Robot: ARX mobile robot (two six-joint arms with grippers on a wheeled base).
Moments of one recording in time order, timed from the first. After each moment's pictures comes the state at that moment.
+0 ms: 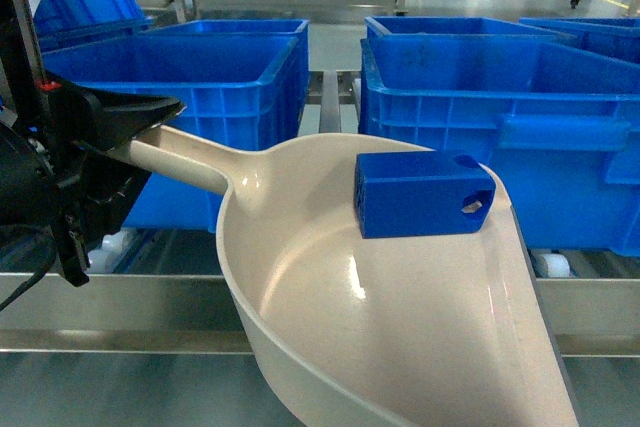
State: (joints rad) left arm -0.20 1.74 0.46 1.28 0.28 -1.35; right arm 0.00 0.40 0.11 0.28 0.00 -0.01
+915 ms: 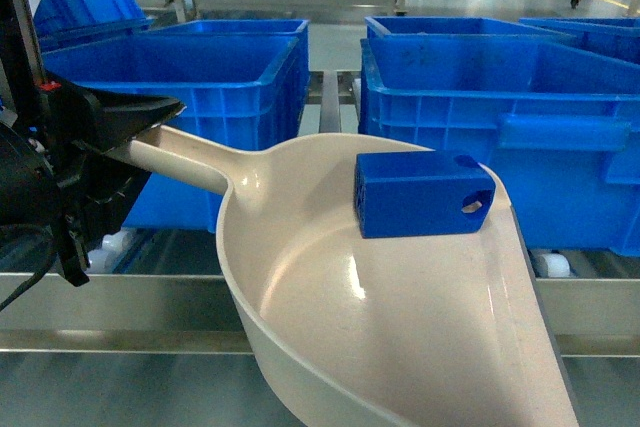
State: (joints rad) left arm -0.20 1.74 0.46 1.28 0.28 -1.35; right arm 0.00 0.40 0.11 0.28 0.00 -0.01
